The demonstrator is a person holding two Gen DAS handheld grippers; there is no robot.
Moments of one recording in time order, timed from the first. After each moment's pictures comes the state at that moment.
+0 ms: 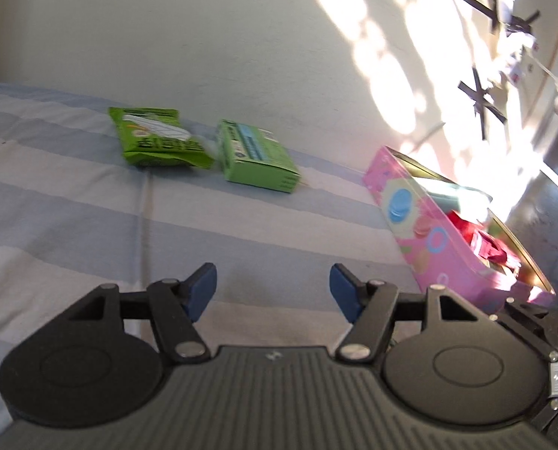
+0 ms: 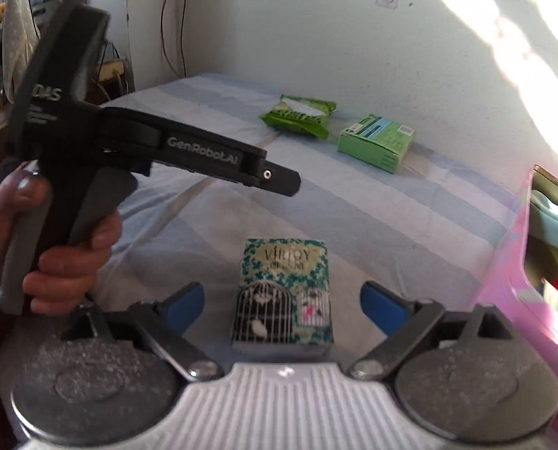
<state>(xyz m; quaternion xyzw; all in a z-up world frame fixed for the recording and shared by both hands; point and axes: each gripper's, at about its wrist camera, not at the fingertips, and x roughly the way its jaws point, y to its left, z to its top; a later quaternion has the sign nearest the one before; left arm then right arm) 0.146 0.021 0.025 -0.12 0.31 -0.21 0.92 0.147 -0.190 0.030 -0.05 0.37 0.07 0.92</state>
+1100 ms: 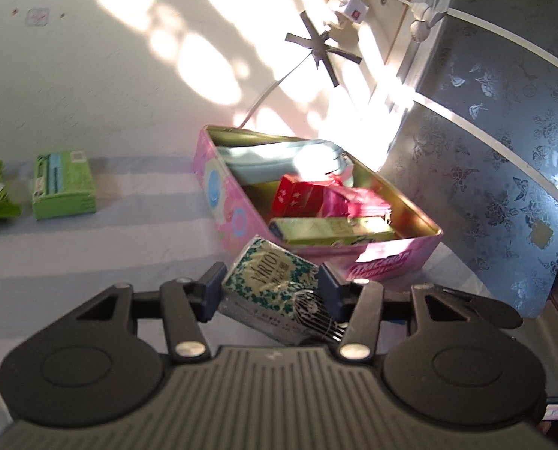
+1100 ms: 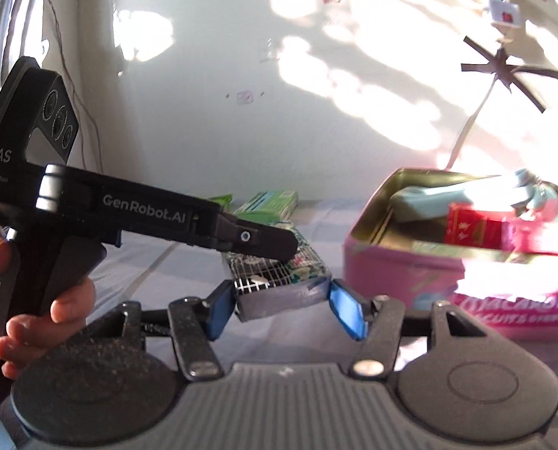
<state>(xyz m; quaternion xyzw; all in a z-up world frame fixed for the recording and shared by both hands) 0.115 -0.094 0.079 -0.04 0.29 -0.39 0.87 0.056 -0.248 0.053 0.08 0.21 -0.07 0.97</state>
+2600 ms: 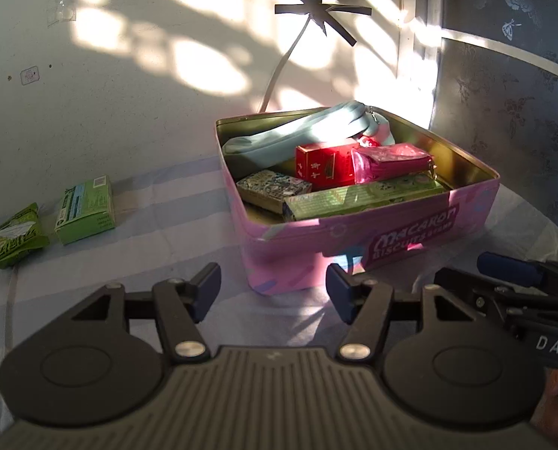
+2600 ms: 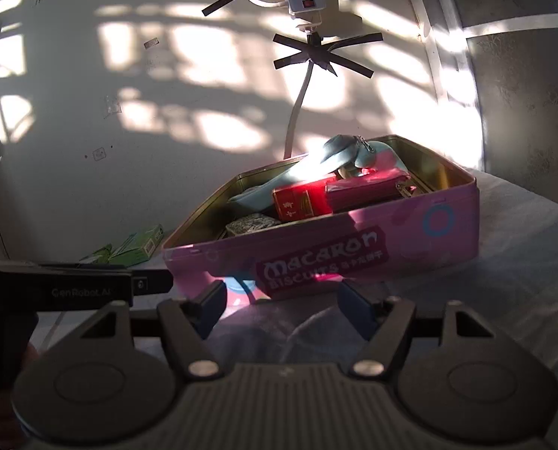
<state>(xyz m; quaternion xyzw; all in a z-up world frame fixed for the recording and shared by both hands) 0.080 -0.161 0.060 0.10 0.28 -0.26 0.92 -0.012 -0.321 0.032 0.20 0.18 -0.24 0.93</state>
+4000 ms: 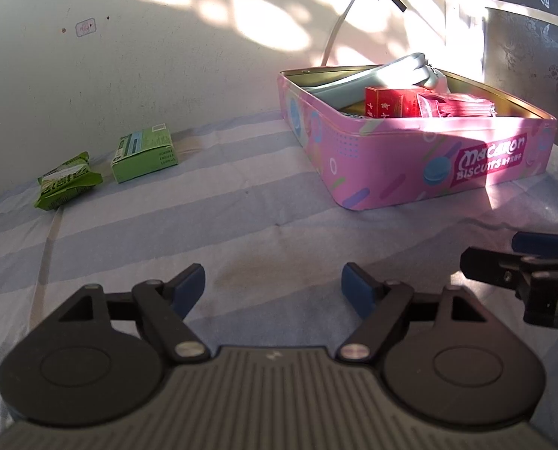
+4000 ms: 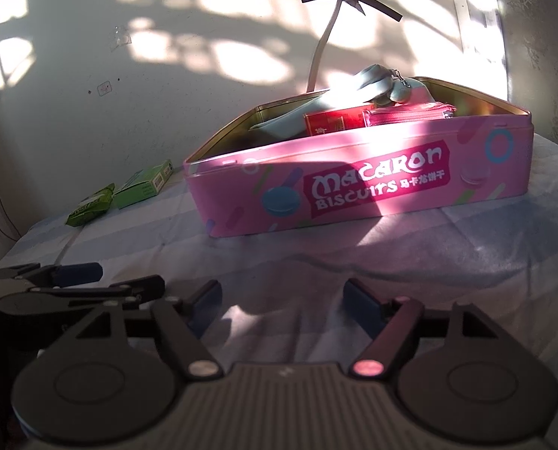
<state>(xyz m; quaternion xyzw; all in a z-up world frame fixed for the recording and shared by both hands) 0.078 -0.118 0.010 0.12 0.29 -0.20 0.93 0.024 -0.289 0.000 0.20 0.26 -0.22 0.92</state>
